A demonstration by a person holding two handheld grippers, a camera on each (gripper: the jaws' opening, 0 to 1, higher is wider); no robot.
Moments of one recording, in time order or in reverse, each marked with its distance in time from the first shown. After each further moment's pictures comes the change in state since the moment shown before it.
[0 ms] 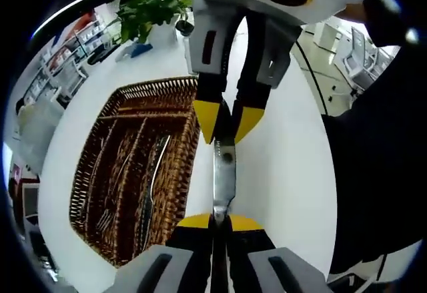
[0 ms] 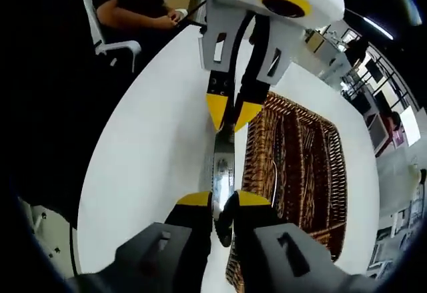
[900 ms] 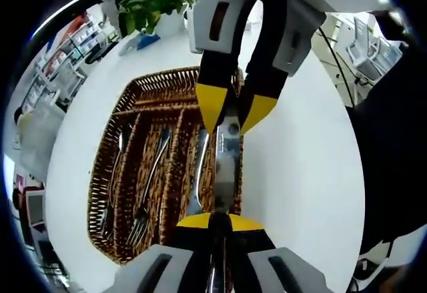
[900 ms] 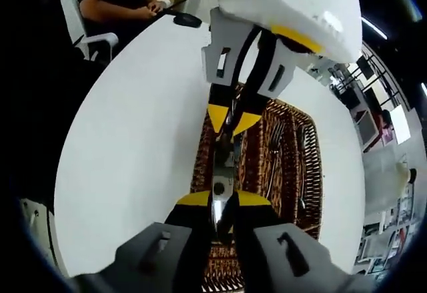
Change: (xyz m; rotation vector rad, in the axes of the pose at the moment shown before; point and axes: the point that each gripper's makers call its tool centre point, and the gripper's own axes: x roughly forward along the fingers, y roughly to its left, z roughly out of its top) left arm 0.014 0.070 -0.001 0.044 0.057 0.014; right arm 0.005 -0.062 -0.013 -0.011 0.075 -0.071
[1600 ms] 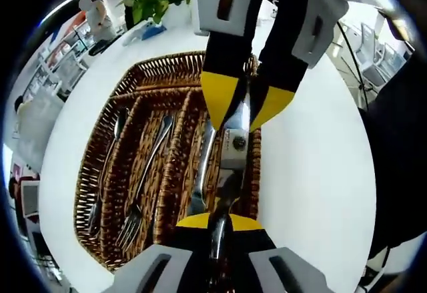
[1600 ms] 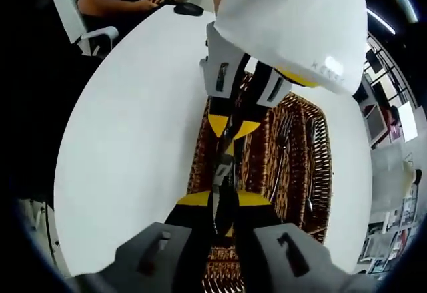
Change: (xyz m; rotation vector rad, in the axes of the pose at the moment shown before) left arm 0.028 0.008 -0.014 -0.056 -0.009 -0.004; right arm 0.022 -0.003 -0.007 0.009 0.062 0.075
